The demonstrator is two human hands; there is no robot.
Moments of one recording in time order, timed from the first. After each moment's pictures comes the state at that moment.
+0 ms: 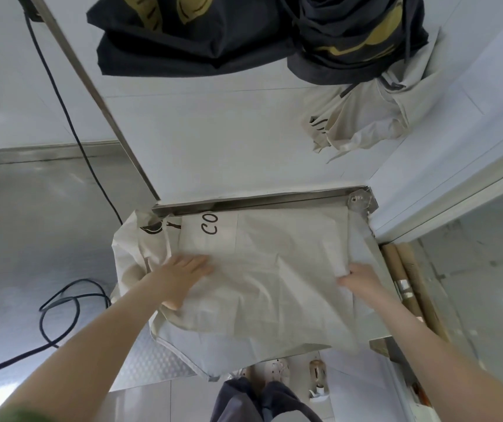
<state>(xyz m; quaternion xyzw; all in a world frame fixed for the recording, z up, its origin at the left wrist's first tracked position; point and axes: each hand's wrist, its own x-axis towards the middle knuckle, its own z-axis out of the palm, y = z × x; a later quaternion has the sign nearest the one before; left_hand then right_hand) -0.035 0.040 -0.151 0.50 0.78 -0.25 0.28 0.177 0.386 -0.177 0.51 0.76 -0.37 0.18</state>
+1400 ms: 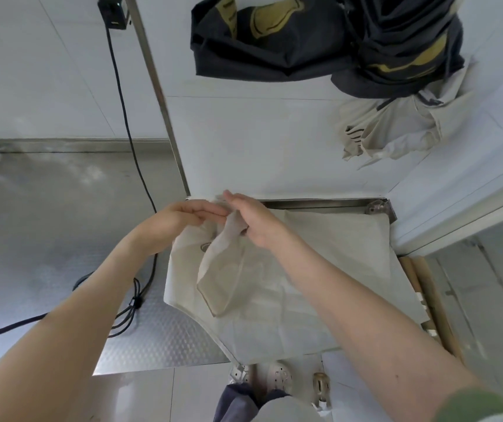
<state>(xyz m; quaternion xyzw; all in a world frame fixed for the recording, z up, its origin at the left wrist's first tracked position) -0.073 0.016 -0.035 0.24 0.66 0.56 0.44 -0.014 0.186 -0.047 0.26 0.61 -0.74 0.14</state>
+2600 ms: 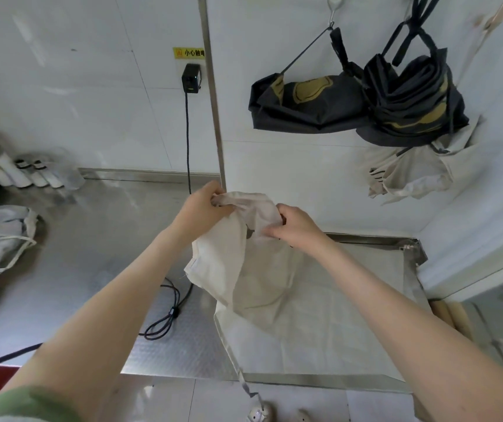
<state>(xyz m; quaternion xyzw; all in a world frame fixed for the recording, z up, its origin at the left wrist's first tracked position) -0.073 0.012 0.029 0.16 0.89 0.41 0.09 0.004 0.205 0.008 0.12 0.88 -0.45 0.07</state>
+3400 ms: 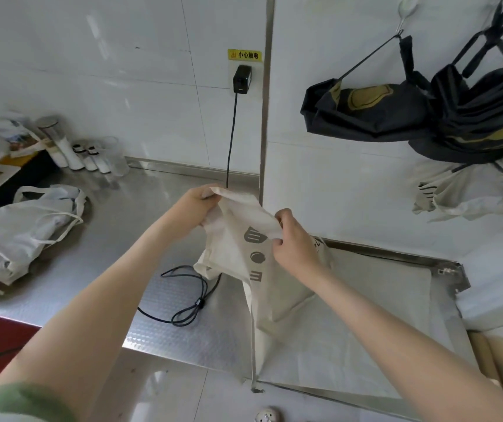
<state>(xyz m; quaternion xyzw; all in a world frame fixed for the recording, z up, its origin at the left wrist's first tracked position) -0.078 -0.063 0.037 0.07 0.84 0.52 0.14 0.010 0.134 -0.013 0.02 0.93 -0.36 -0.06</state>
